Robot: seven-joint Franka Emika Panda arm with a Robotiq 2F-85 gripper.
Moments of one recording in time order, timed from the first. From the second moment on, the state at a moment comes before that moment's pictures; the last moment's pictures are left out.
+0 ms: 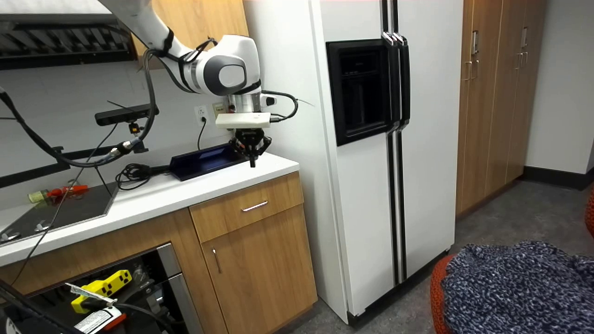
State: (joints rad) arm -0.08 0.26 0.34 -2.08 0.17 2.44 -0.63
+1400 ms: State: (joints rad) arm 0.00 0.13 0.25 -2.18 0.17 2.46 -0.72
